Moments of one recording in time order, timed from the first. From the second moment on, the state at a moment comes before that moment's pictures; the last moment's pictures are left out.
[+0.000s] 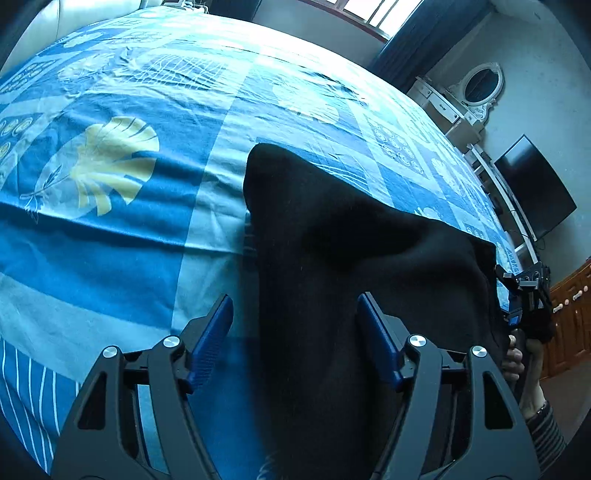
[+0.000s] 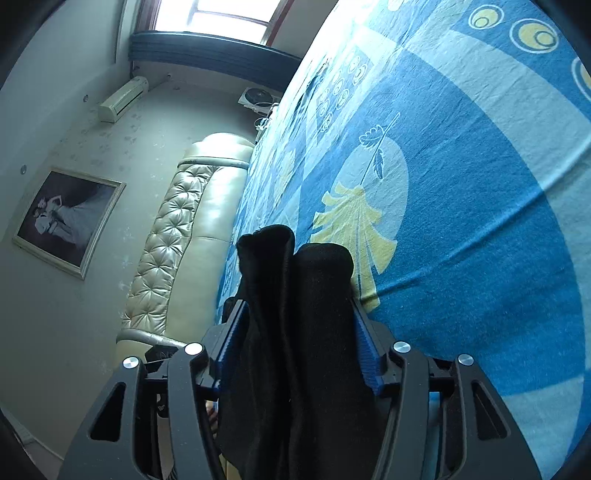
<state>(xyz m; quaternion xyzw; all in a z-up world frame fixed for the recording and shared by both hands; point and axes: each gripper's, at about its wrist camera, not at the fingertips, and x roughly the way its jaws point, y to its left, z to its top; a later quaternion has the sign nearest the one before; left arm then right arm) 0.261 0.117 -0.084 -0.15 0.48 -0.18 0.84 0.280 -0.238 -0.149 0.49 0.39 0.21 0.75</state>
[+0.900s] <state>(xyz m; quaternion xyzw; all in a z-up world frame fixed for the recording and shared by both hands) 0.178 0.126 -0.116 -0.30 0.51 -0.21 0.77 0.225 -0.187 -0.135 0.36 0.48 0.17 0.78</state>
